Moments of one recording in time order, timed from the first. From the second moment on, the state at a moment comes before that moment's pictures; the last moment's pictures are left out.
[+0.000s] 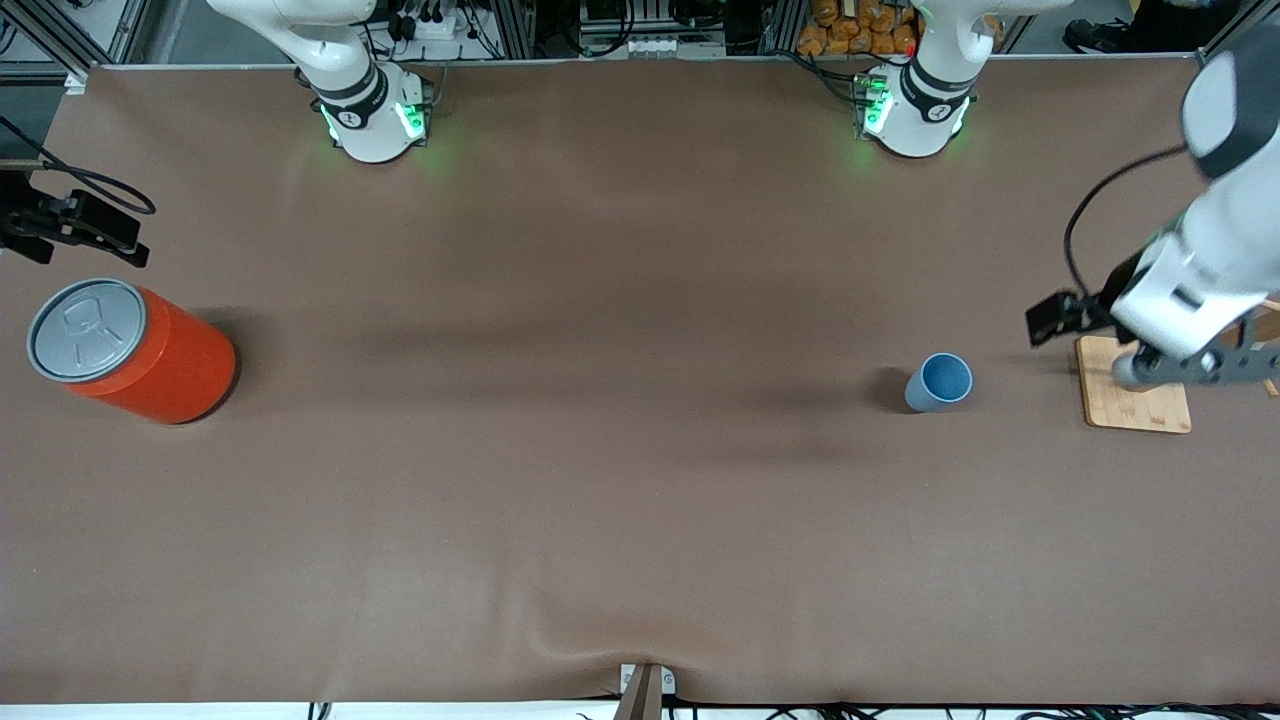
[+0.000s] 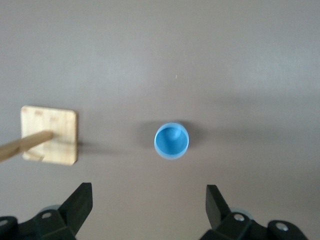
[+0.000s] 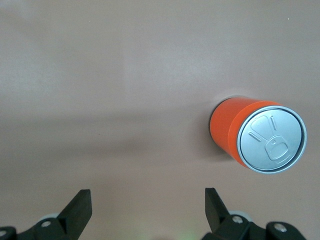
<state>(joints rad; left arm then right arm) -0.04 0.09 -0.08 -1.55 0.06 1.61 -0.11 -0.06 0.06 0.08 -1.39 -0.03 1.40 0.05</state>
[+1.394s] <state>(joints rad) -0.04 -0.01 -0.01 -1.59 -0.04 1.61 -0.08 -0.06 0.06 0.08 -1.38 -0.03 1.41 0.05</state>
